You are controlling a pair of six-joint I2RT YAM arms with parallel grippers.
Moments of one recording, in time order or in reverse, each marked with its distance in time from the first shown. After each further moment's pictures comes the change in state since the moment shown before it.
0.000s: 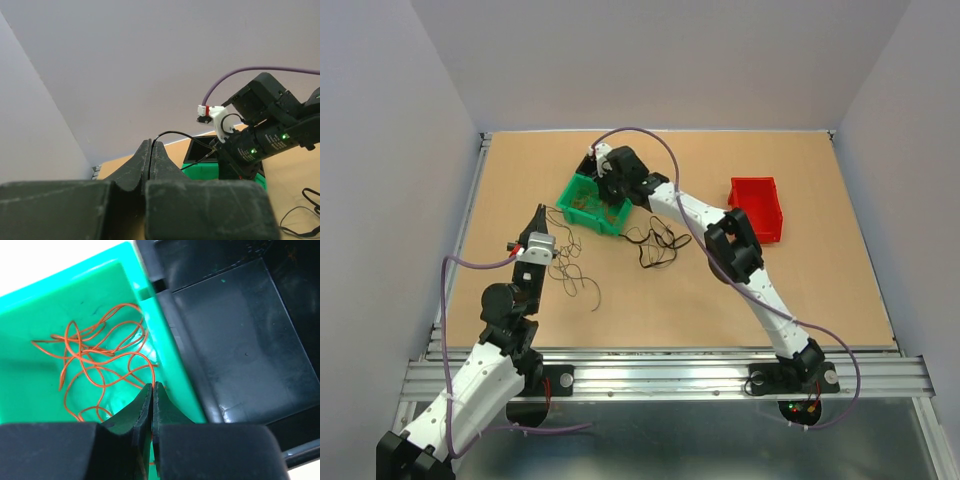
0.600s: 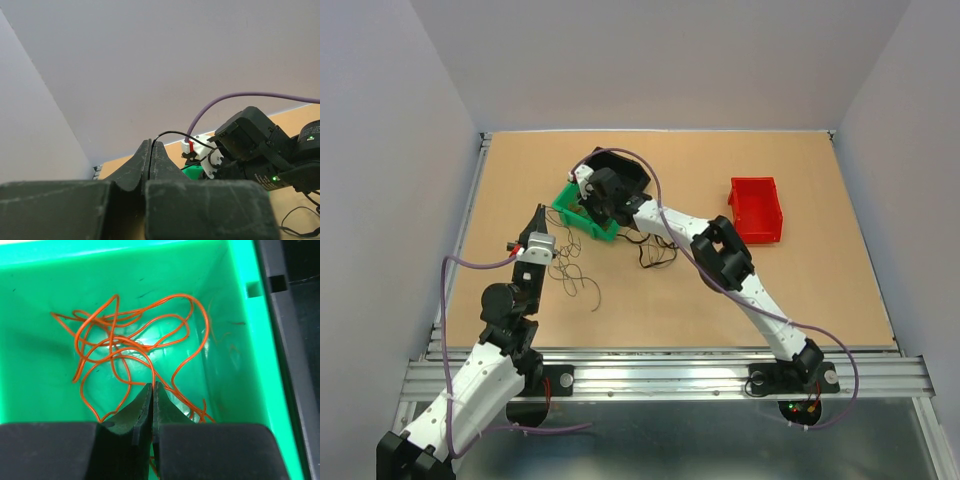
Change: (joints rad) left arm 0.003 0.000 0.000 0.000 0.000 0.003; right arm 0.106 0.032 -0.064 0.081 0.152 -0.115
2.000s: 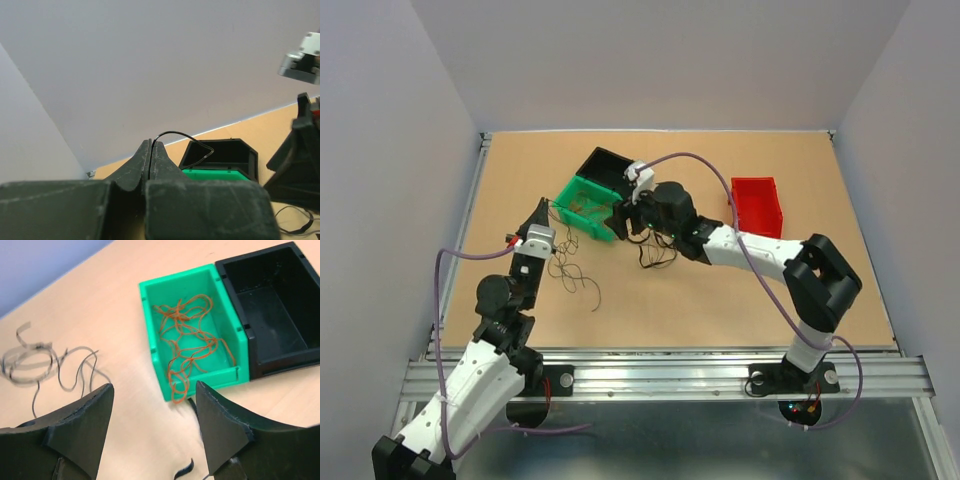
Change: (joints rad) left arm 0.000 0.003 0.089 -0.119 0.050 -0.021; right arm -0.002 -0.814 -0.995 0.518 -0.100 0.237
